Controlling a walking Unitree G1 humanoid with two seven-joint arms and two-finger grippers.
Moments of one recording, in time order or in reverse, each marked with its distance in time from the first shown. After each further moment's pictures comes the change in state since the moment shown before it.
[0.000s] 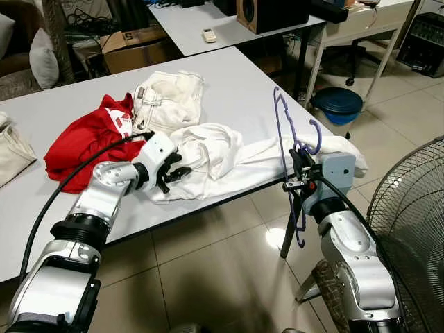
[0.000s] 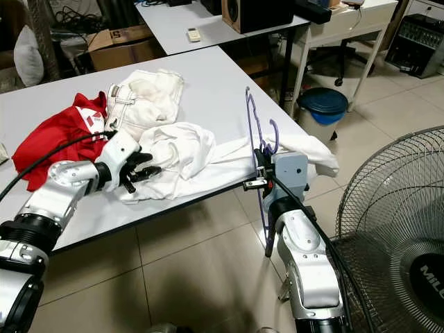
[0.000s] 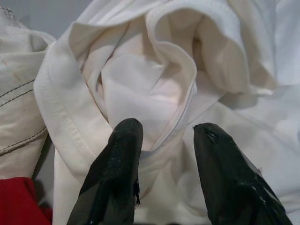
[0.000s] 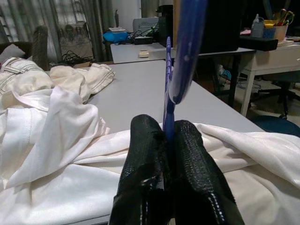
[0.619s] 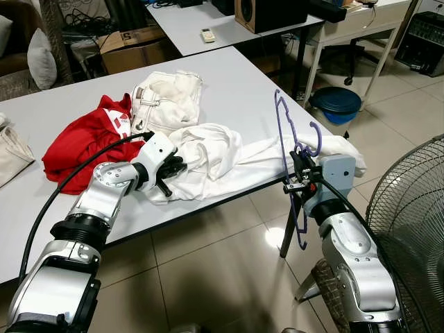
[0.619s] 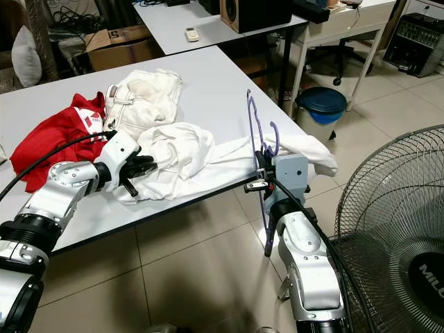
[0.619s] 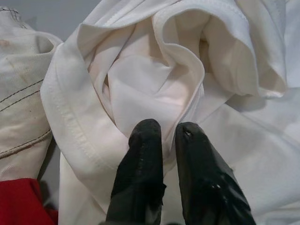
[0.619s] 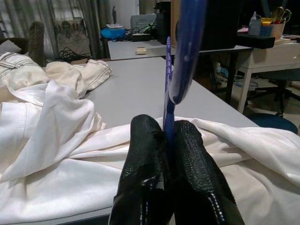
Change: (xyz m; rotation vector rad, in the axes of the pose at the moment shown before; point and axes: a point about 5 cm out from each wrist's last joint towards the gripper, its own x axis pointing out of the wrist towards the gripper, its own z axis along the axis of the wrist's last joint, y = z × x) left arm -0.001 0.002 0.000 -0.004 -0.006 0.023; right arm -0.002 0.000 -0.003 -0.011 0.011 0.004
